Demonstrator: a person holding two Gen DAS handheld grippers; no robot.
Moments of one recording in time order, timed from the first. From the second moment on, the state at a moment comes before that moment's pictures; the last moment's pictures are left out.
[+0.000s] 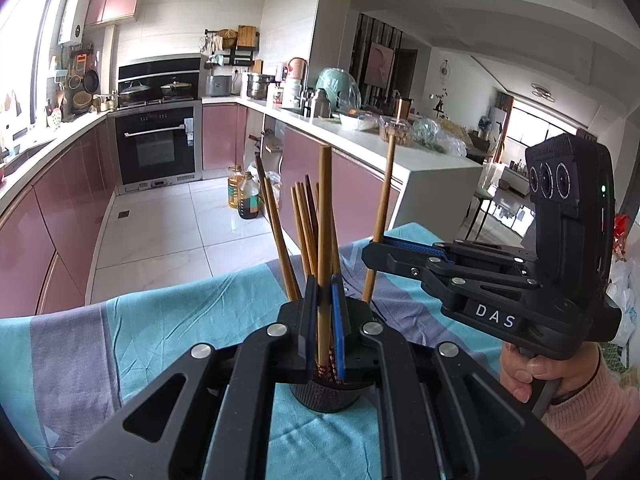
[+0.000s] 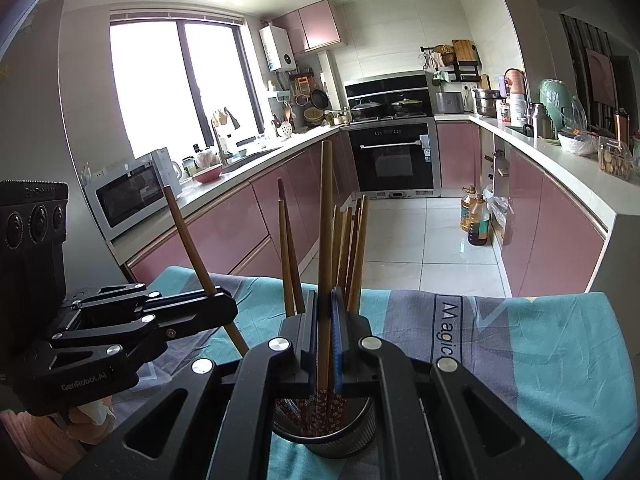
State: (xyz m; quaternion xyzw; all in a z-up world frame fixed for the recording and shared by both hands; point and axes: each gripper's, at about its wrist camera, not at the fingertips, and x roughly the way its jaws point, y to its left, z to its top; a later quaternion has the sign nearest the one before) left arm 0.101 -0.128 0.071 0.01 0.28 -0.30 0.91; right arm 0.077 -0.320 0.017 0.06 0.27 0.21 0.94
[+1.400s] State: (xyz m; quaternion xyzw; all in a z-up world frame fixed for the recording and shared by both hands) left arm 0.118 -0.094 0.022 -0.01 0.28 -0.21 0.93; right arm 0.055 -0.313 0.000 0.06 0.27 0.20 0.94
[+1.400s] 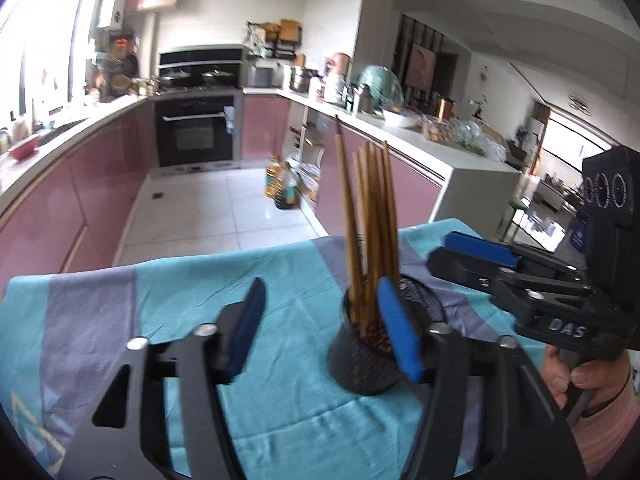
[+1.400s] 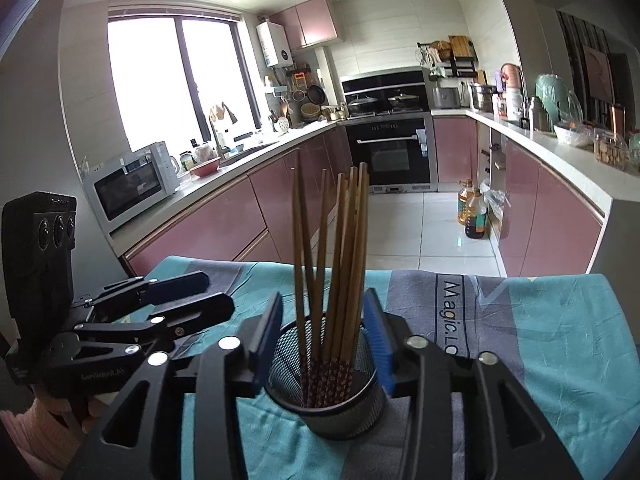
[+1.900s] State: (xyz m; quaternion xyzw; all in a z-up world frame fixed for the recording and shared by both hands) left arm 0.032 -0.030 0.013 -0.01 0.19 -0.09 0.98; right arm -0.001 -0.286 -0.015 0.02 0.19 0.15 0.97
